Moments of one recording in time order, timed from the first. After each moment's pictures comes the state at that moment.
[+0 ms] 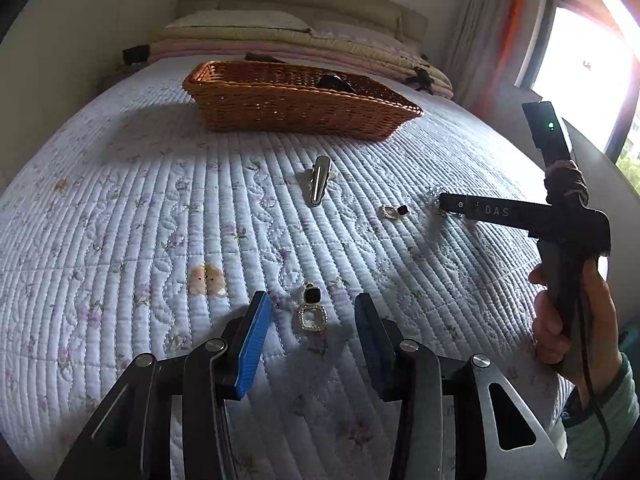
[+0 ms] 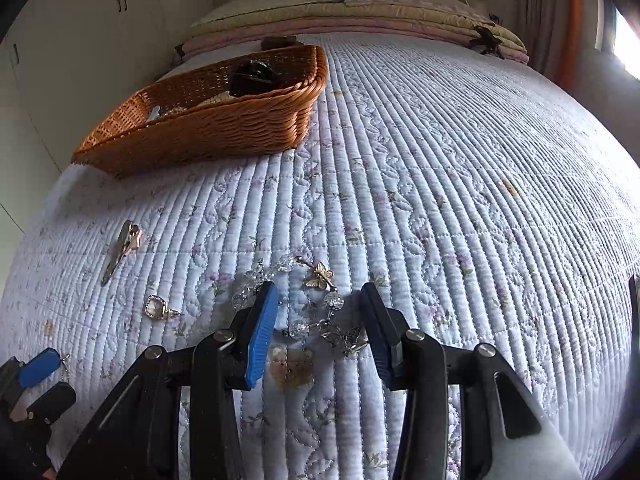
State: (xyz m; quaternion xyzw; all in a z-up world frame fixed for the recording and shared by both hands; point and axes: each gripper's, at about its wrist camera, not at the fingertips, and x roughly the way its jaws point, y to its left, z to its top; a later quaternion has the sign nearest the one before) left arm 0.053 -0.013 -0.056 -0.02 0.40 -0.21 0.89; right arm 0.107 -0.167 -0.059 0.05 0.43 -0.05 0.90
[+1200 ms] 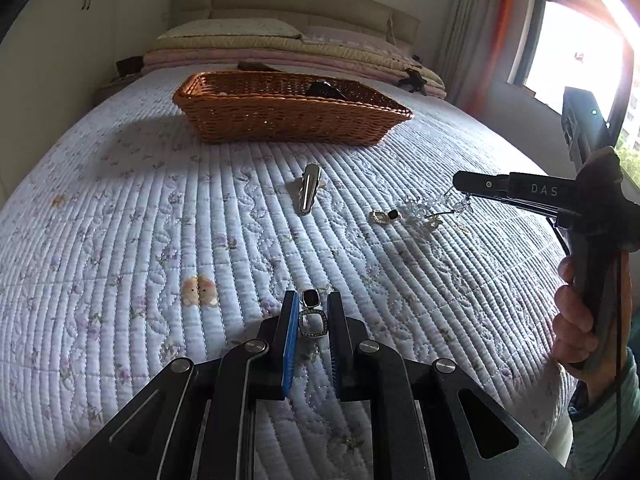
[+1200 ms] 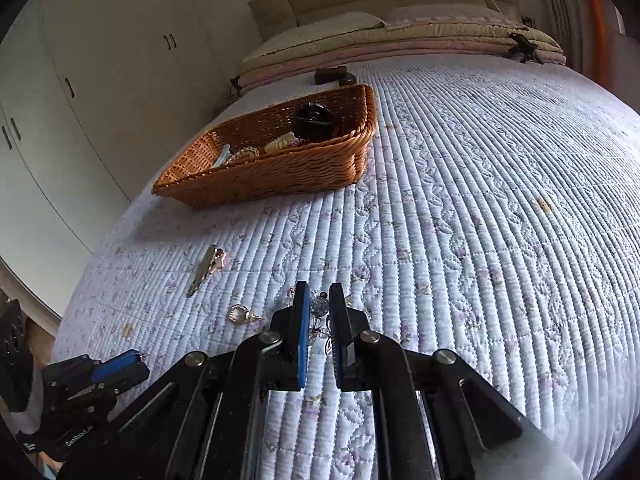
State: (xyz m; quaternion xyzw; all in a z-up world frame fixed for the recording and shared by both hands) left arm 0.045 -0.016 -0.048 -0.01 0.39 -0.22 0.89; right arm 0.076 -0.181 -0.027 0.13 0.37 0.07 0.92
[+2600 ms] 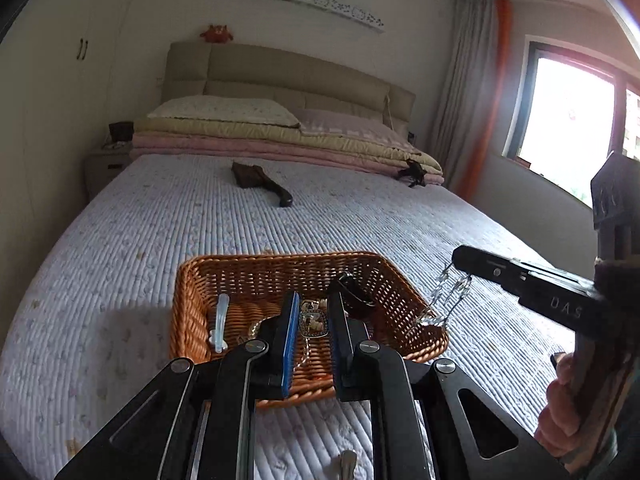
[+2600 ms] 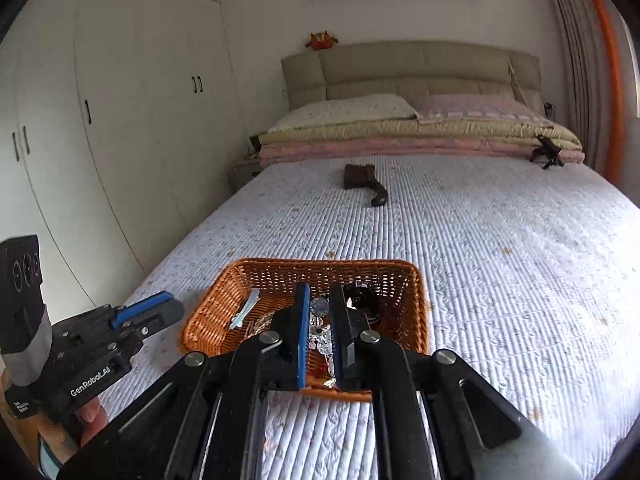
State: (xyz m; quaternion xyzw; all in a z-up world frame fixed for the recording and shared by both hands) left arm 0.235 -0.019 0.066 -0.05 0.28 -0.24 0.93; right arm 0.211 -0.142 0.090 0.07 0.28 0.07 0.95
